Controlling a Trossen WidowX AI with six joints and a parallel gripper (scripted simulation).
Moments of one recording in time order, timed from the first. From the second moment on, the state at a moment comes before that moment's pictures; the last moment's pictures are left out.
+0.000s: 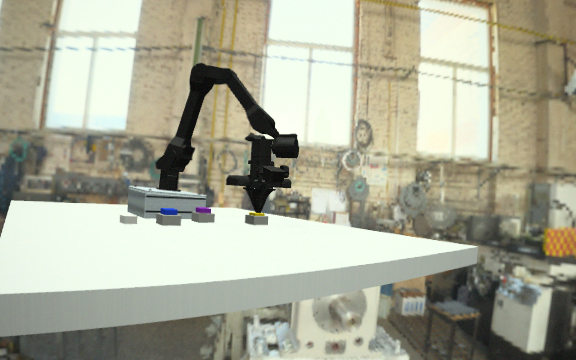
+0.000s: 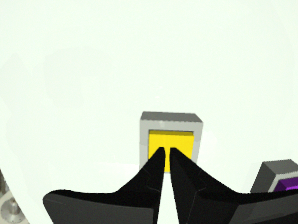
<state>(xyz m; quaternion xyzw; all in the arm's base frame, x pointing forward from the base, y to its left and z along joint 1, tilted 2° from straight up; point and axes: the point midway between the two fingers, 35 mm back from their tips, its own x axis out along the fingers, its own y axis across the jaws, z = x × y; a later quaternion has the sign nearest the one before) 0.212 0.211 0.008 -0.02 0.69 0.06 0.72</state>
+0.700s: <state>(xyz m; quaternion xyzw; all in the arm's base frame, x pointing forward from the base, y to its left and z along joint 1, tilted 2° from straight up) 0.221 0.189 0.102 -0.03 0.69 0.07 0.72</state>
